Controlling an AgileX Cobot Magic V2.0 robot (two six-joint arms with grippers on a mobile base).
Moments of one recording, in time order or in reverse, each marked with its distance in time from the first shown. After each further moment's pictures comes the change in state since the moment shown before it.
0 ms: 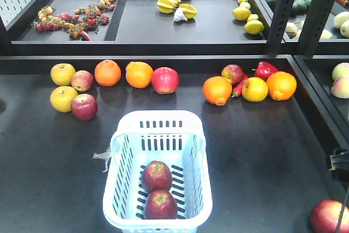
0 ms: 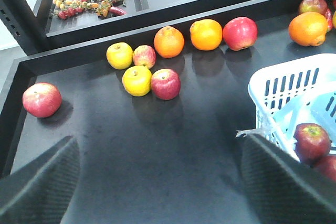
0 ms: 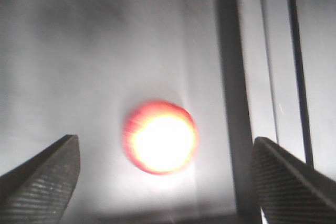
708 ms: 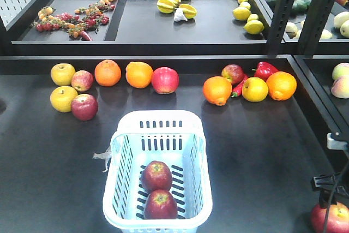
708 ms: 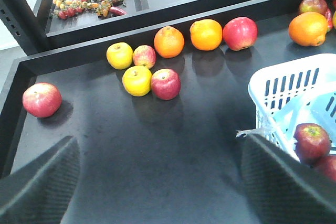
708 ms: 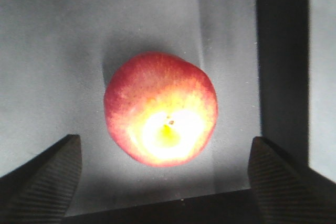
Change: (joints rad) left arm 0.000 0.000 0.000 0.000 0.000 0.000; right arm -0.015 0.300 -0.001 0.016 -0.033 0.002
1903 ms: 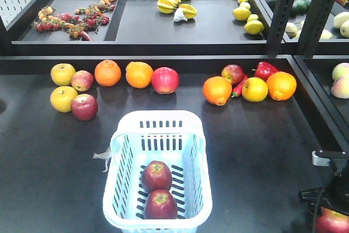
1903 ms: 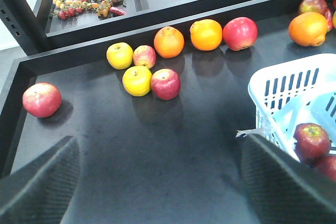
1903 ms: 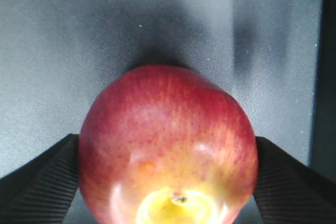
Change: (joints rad) left arm 0.000 0.000 0.000 0.000 0.000 0.000; right arm 0.000 0.252 -0.018 0.019 -0.112 0.000
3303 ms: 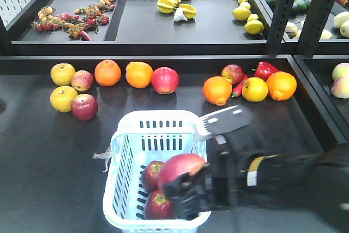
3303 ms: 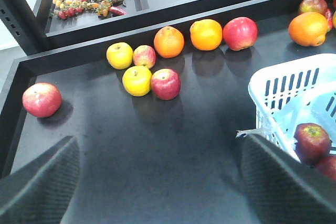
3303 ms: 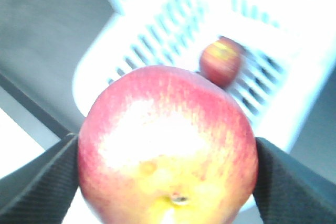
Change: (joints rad) left arm 0.000 0.000 0.000 0.000 0.000 0.000; right arm 0.935 -0.598 0.018 0.376 -0.215 -0.006
